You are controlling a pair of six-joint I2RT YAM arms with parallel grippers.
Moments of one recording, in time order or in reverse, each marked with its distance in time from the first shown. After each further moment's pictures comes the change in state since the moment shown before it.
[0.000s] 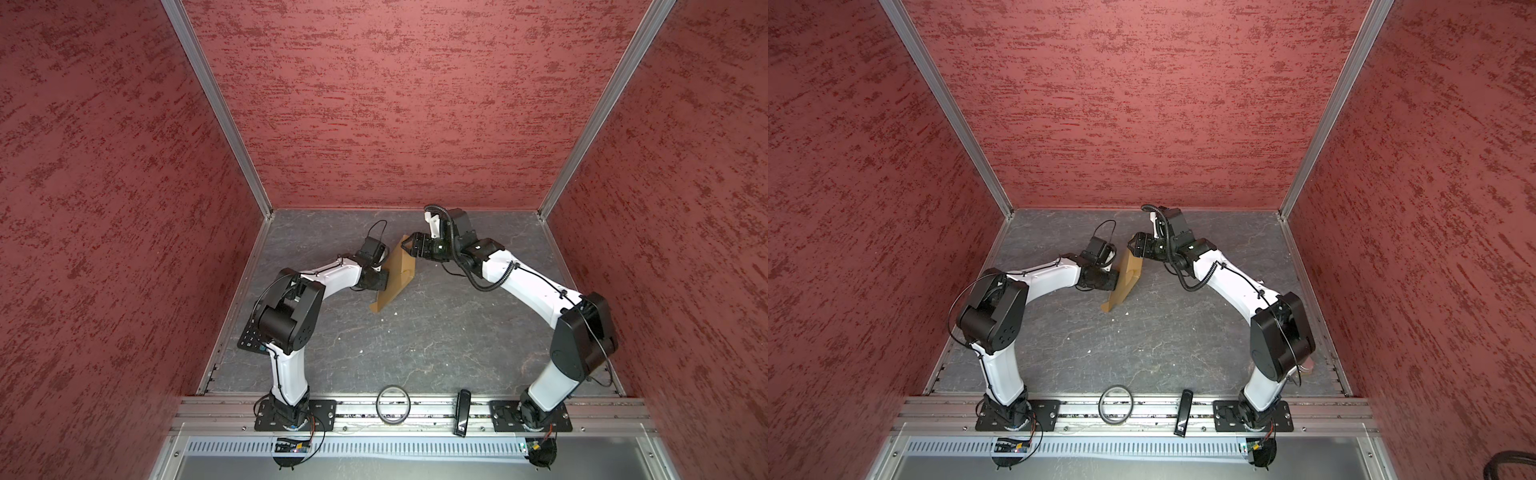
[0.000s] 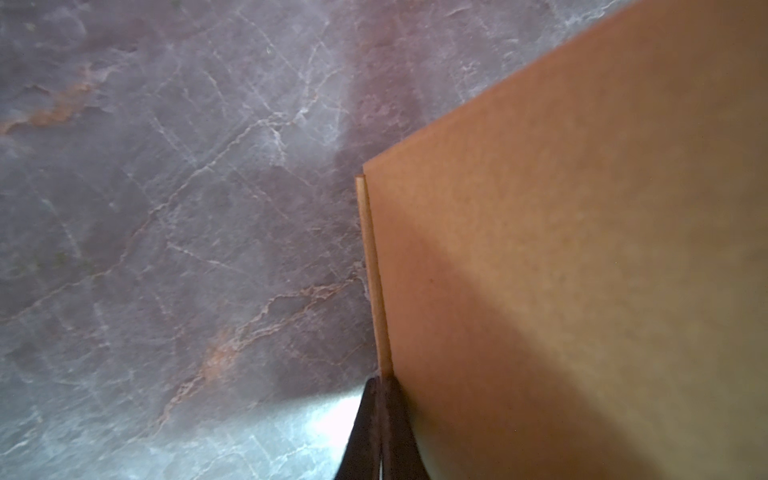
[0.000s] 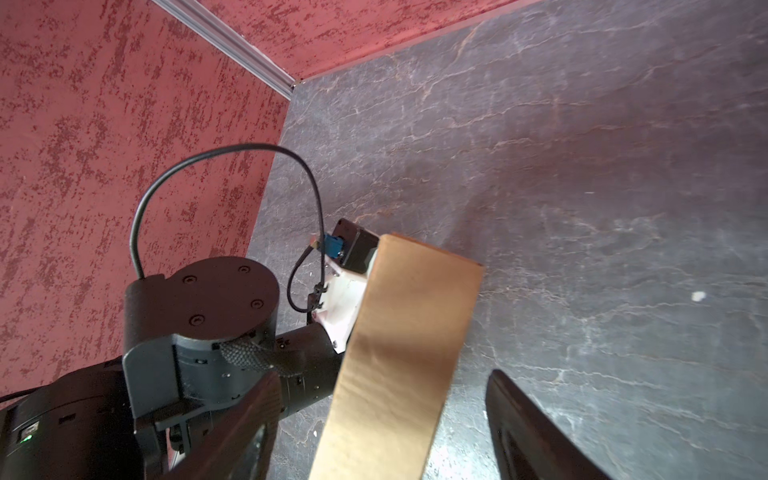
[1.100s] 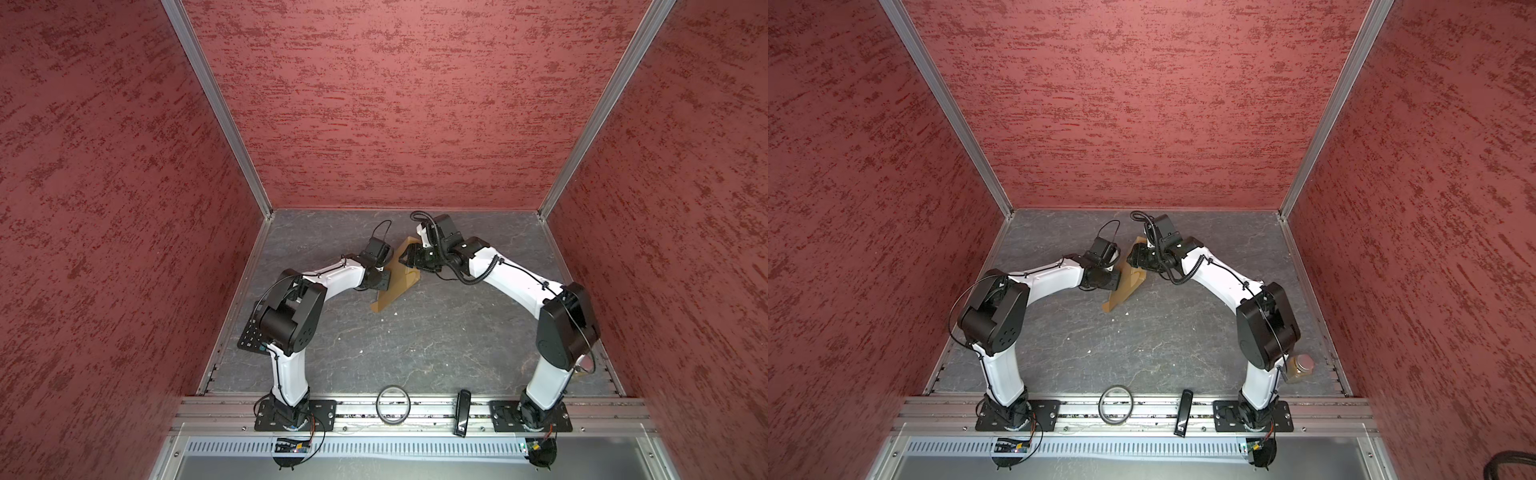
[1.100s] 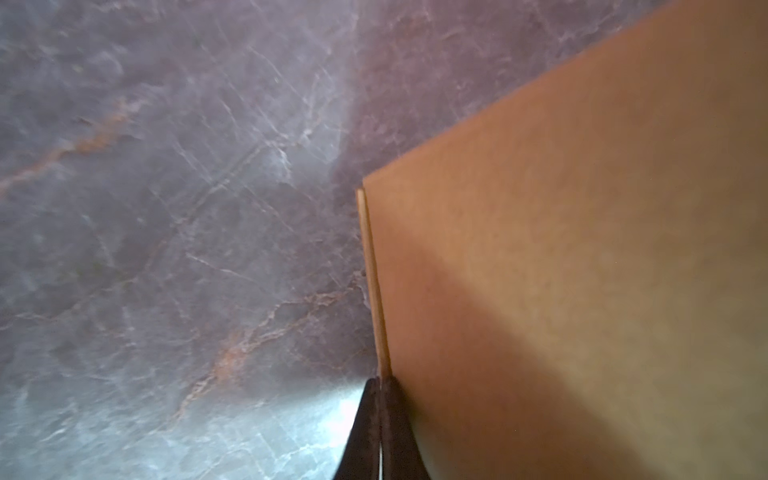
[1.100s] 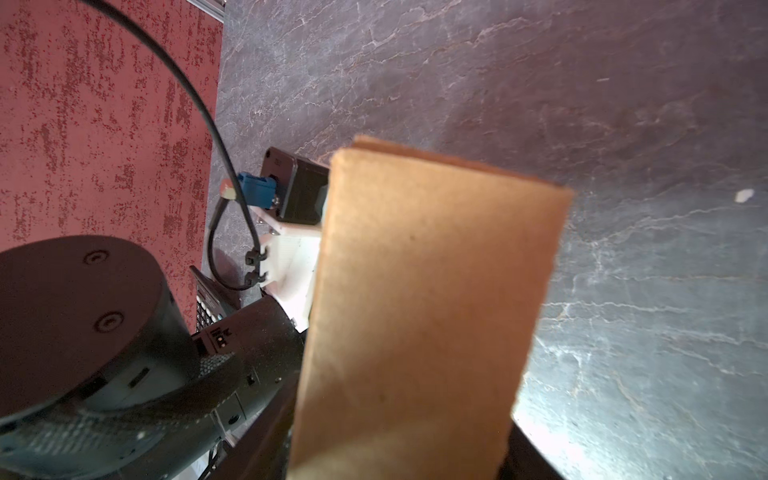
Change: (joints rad) left arm -0.034 -0.006 0.016 -0.002 -0.091 0.000; right arm 0.039 0.092 0.056 -0.159 -0.004 0.053
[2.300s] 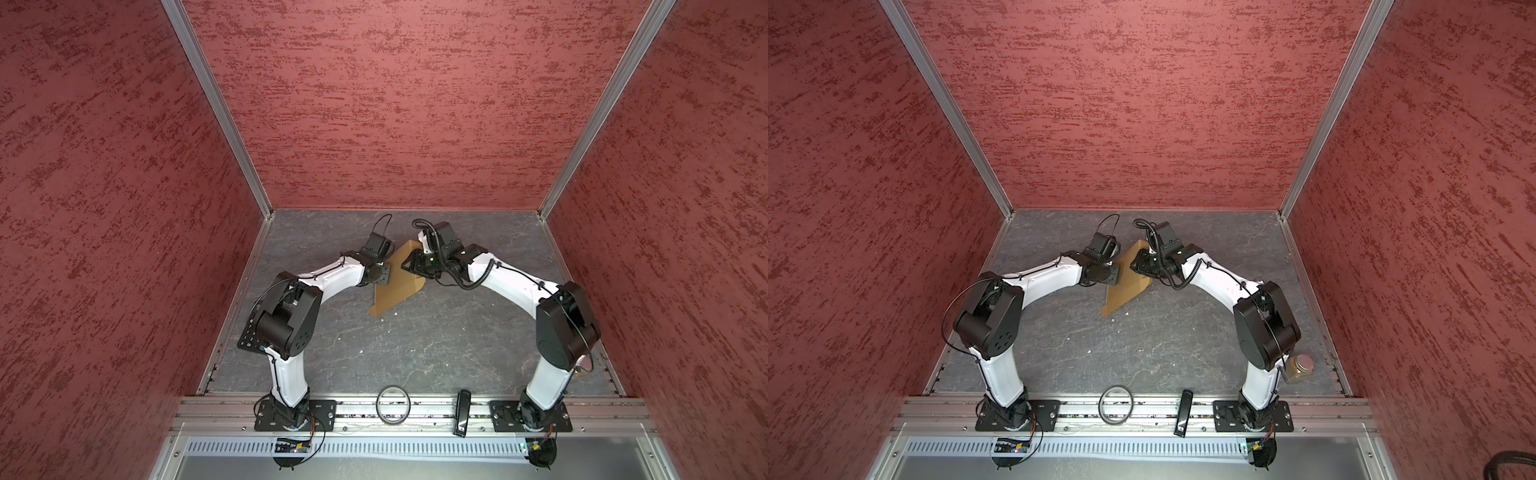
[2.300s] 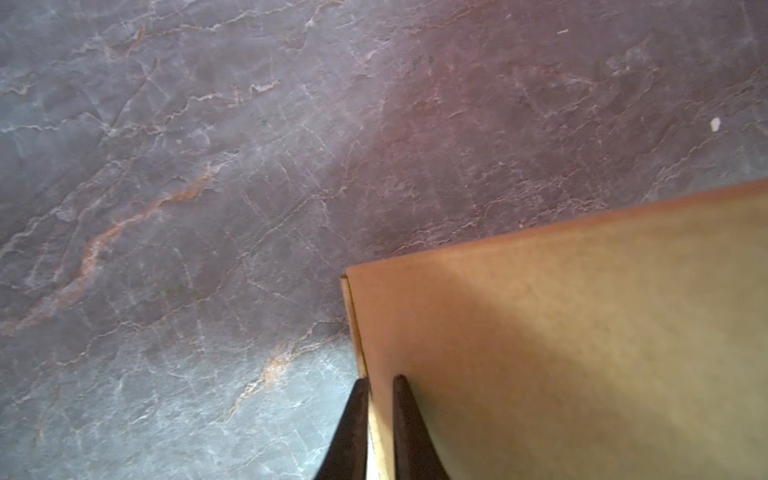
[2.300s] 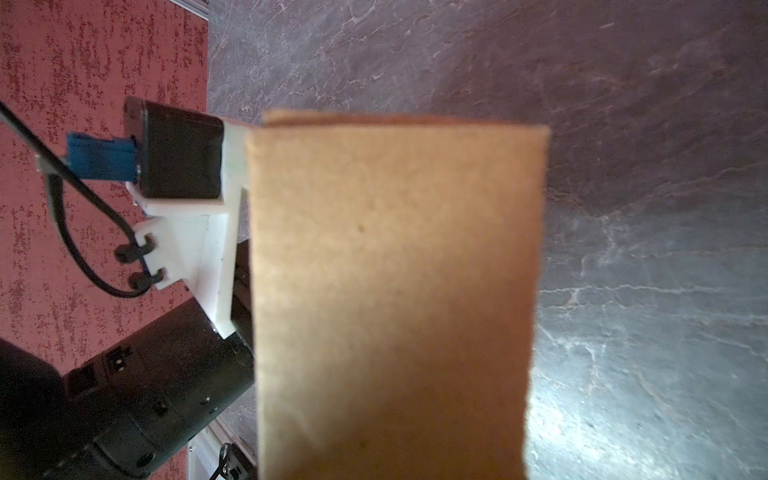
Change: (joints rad) left arm 0.007 -0.037 0.029 -0.006 -0.056 -0.004; right arm -0.003 -0.006 -0.103 0.097 -0.023 0.051
